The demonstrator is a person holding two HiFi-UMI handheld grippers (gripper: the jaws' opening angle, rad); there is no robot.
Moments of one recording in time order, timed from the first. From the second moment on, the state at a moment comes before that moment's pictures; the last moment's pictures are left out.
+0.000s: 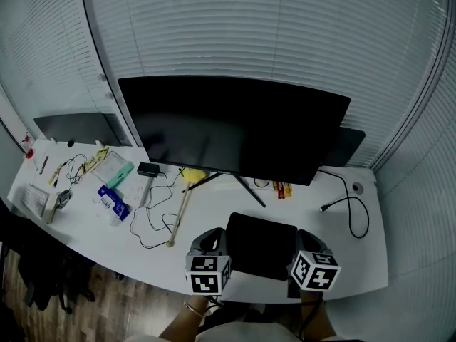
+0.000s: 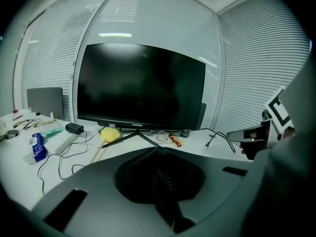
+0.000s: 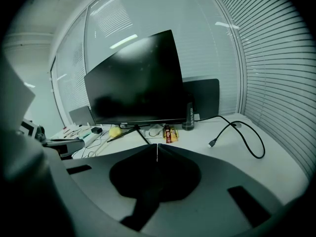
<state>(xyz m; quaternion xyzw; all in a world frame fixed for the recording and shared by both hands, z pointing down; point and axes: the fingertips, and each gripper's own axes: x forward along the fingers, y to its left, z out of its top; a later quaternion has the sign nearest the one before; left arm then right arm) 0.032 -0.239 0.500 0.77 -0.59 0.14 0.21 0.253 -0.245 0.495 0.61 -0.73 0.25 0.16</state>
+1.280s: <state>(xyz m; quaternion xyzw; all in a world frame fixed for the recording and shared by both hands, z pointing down) 0.057 -0.251 0.594 0.78 -0.53 0.23 0.26 0.274 -0.236 0.589 0.62 -0.68 0.34 0.20</state>
